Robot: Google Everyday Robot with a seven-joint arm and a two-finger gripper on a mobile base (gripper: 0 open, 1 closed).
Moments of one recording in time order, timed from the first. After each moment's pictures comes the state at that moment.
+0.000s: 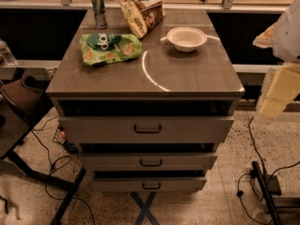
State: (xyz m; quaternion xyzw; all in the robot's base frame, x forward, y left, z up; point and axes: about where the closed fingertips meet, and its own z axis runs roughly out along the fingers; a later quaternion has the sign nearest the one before) arm 0.438 -0.217 0.976 -0.60 0.78 -0.03 0.16
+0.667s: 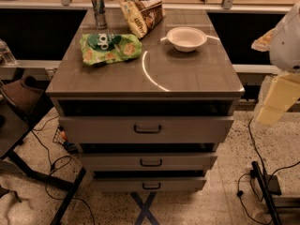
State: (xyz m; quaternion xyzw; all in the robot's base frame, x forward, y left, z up) arm 0.433 -0.212 0.970 -0.61 0.78 -0.05 0.17
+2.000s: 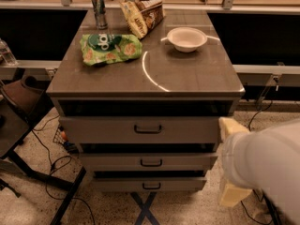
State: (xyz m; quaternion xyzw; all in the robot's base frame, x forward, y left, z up) arm 0.369 -0.175 0.807 -0.64 0.73 -0.16 0.18
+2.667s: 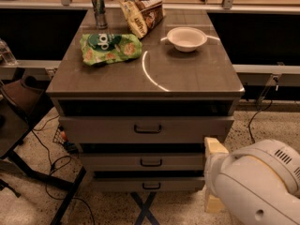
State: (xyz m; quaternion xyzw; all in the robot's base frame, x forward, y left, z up) arm 0.386 -0.168 0.701 -0.65 0.72 -0.16 0.17
